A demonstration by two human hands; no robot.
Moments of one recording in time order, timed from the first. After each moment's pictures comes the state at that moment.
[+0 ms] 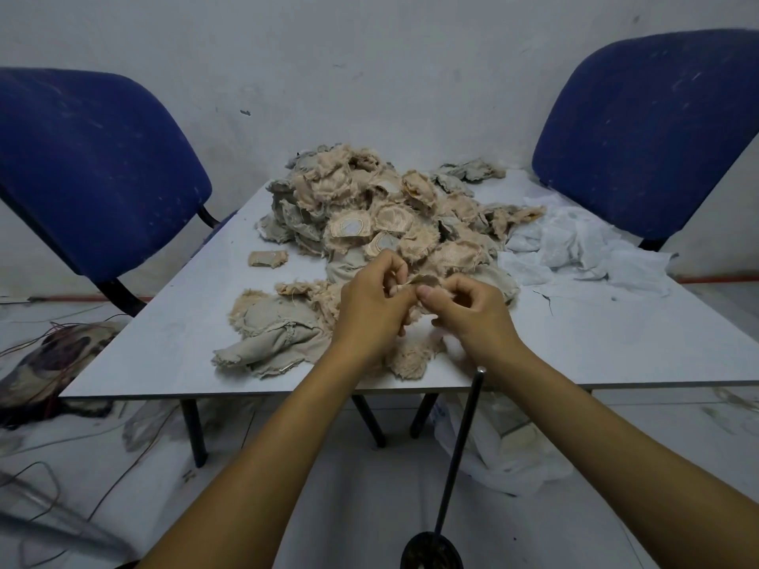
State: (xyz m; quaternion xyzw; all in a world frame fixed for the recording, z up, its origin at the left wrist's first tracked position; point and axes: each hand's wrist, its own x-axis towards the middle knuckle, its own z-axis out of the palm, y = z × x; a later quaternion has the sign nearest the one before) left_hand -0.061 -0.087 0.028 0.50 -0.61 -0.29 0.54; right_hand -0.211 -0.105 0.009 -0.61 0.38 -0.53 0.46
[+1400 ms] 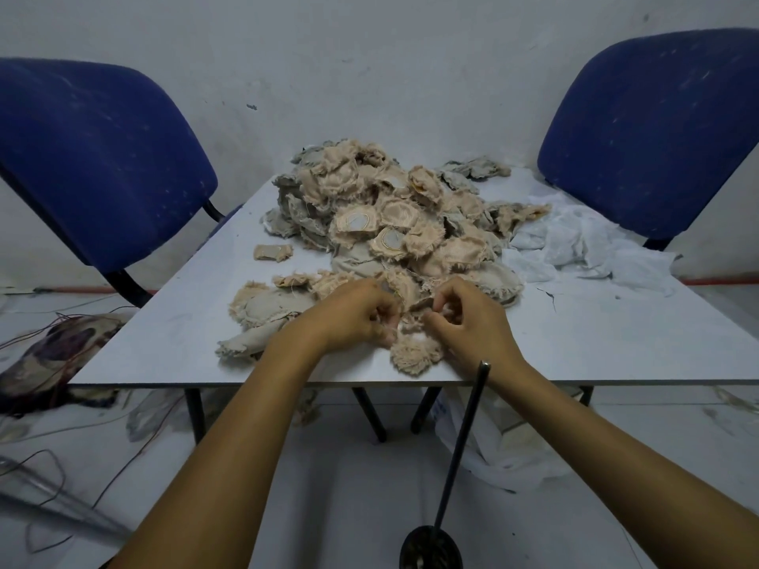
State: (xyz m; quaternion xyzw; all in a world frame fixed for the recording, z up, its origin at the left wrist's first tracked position) left_hand -0.015 -0.095 0.040 0.55 -0.81 -0.16 0.11; right_hand -0.212 -0.101 -0.003 -0.74 0.47 -0.43 0.21
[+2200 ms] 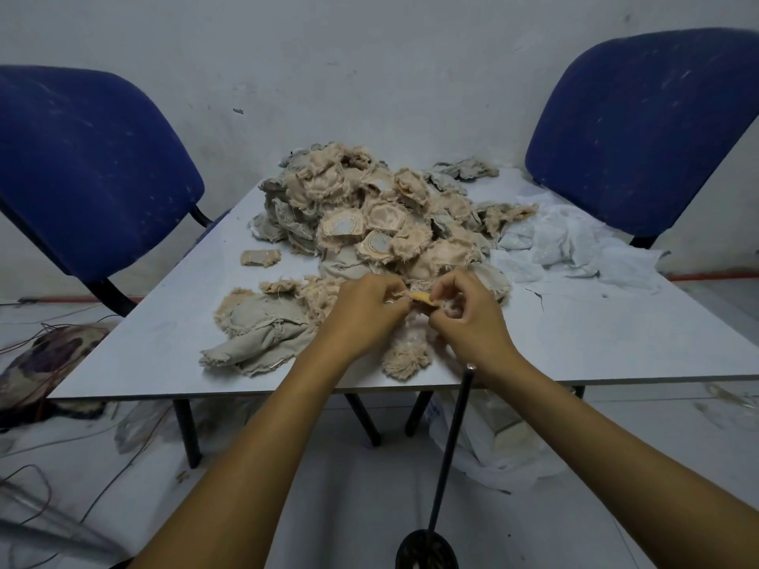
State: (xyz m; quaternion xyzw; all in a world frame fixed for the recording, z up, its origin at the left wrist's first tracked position) left_hand -0.056 -0.090 0.035 0.60 -0.71 -0.16 0.33; right_hand -0.218 -0.102 0.004 -0.68 0.46 -0.49 0.29
